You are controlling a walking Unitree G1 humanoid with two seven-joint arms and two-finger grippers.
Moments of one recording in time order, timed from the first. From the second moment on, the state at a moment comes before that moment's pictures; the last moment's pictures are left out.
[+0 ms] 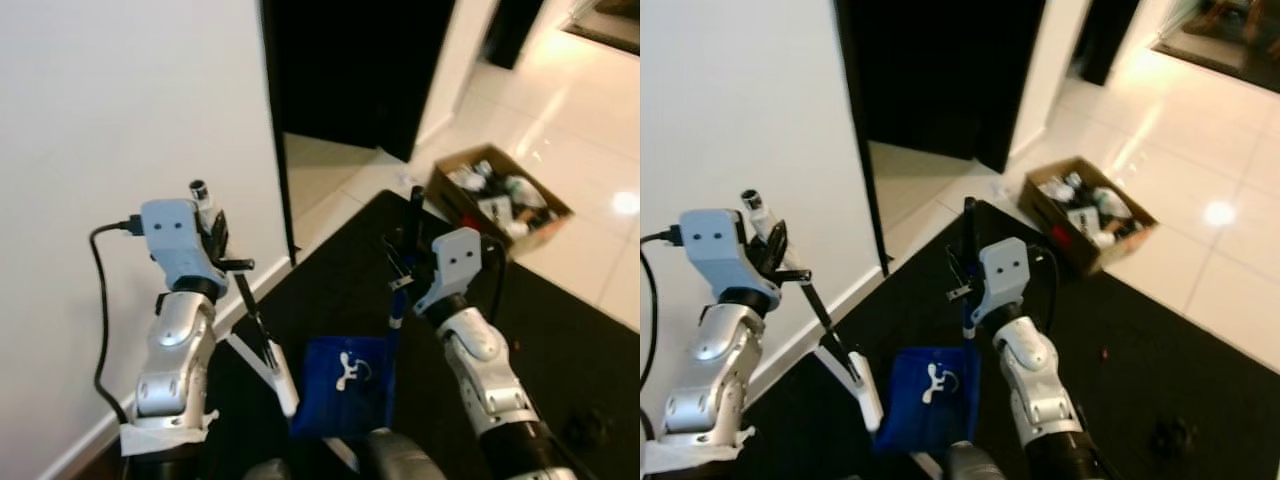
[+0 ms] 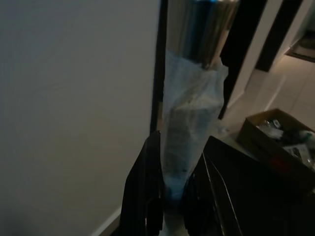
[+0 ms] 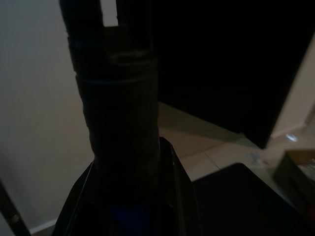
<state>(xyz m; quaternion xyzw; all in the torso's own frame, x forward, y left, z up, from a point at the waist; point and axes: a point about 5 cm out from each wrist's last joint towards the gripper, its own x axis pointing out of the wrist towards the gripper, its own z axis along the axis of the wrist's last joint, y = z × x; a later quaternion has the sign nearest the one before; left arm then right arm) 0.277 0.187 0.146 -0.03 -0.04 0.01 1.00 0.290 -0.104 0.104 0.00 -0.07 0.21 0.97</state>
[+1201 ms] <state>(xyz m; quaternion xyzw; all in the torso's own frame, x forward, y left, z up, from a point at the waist) 0.281 0.179 0.150 -0.03 -0.05 -0.01 1.00 0.291 -0.106 0.102 0.01 -0.06 0.21 0.98</state>
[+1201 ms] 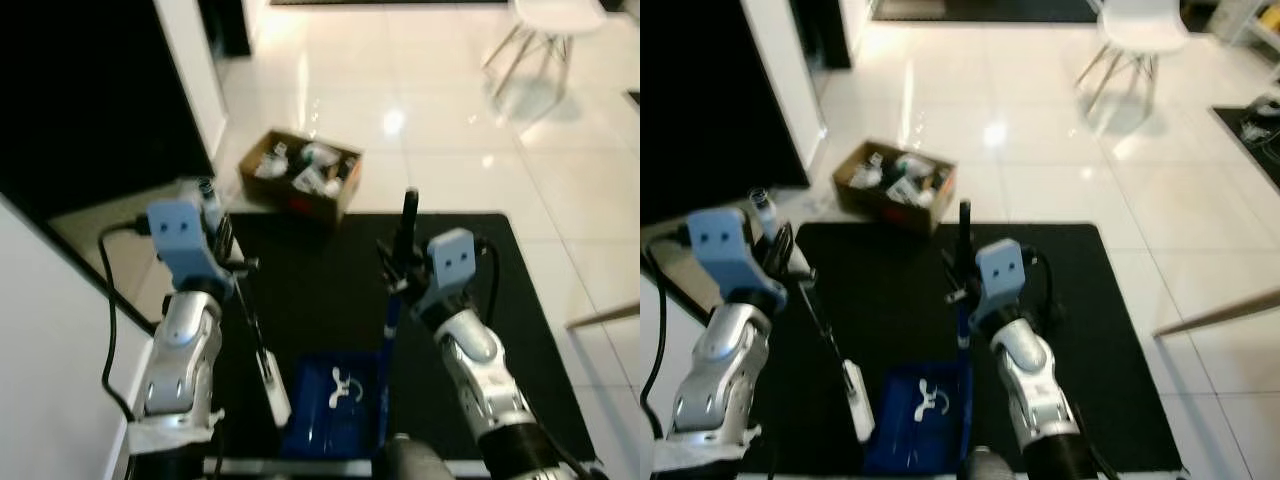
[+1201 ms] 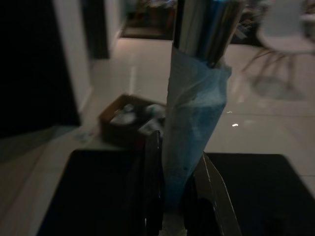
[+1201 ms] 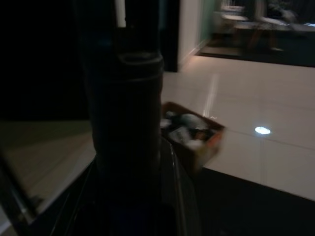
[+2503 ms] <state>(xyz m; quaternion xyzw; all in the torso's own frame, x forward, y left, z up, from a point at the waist) 0.278 0.175 0.131 -0.01 -0.03 0.04 1.00 0.314 -0.111 0.142 -0.05 -0.14 0.18 0.97</state>
